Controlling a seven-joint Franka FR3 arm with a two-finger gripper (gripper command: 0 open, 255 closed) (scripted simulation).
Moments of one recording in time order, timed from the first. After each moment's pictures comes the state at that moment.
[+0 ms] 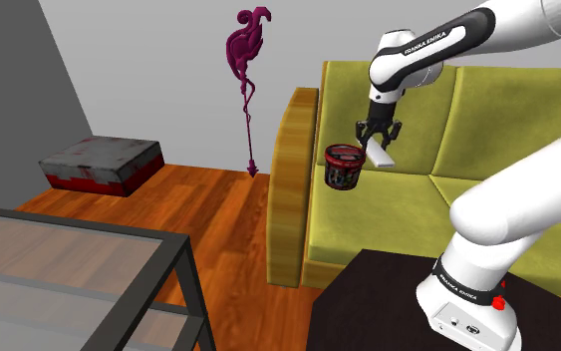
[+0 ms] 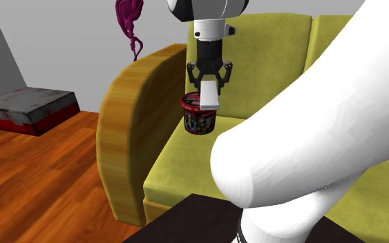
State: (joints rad) arm -0.35 -0.44 -0.08 -2.52 -0.07 2.07 0.36
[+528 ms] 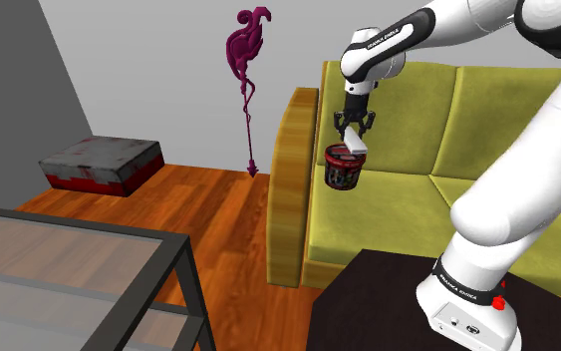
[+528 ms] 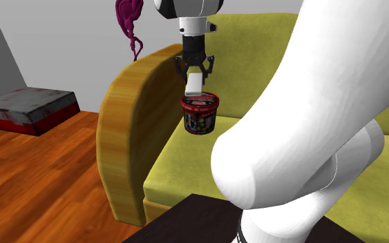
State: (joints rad) arm -0.33 -0.12 -0.07 -2.20 -0.04 2.07 0.38
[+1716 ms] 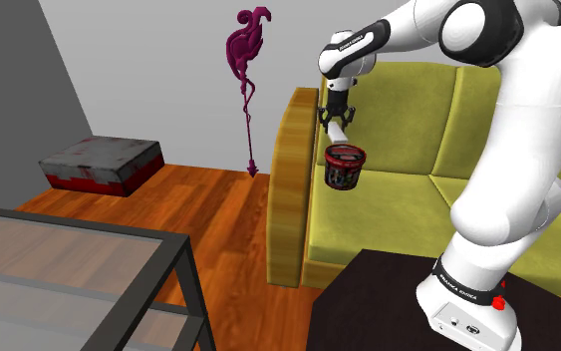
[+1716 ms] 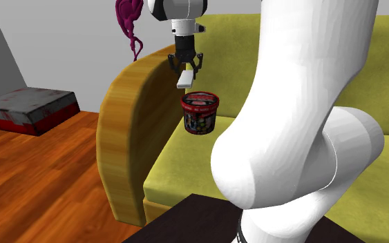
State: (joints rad) arm -0.33 0.21 -0.07 -1.81 -0.02 1.99 0.38
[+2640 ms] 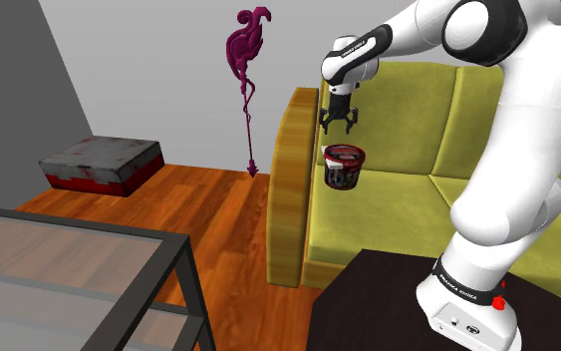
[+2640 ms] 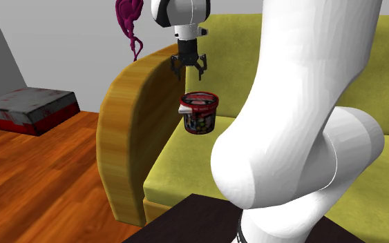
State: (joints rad) arm -0.33 0.19 -0.08 -1.88 -0.04 2.08 0.38
